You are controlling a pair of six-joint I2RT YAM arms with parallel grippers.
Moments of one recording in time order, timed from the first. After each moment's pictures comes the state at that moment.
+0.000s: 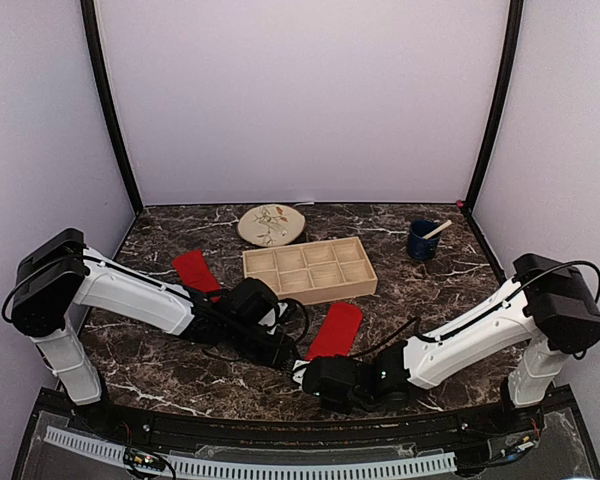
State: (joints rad) left arm -1.02 1.75 0.88 -0.09 0.23 -0.68; right arm 1.46 1.78 0.88 -0.19 0.52 -0.01
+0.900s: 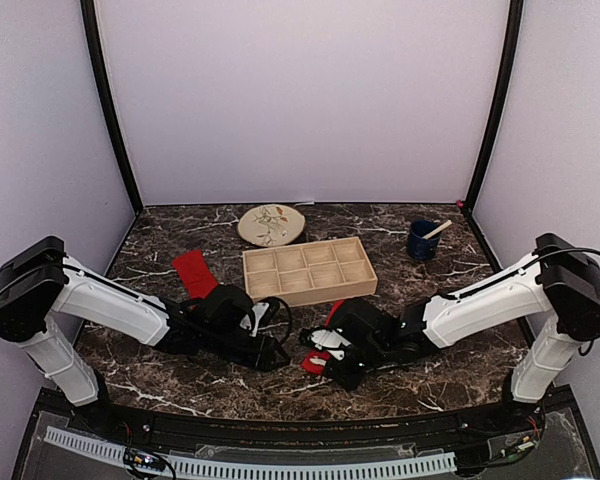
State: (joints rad) left arm -1.00 1.61 0.67 0.12 0.23 -0.68; right arm 1.18 1.68 0.82 -0.16 -0.03 0.15
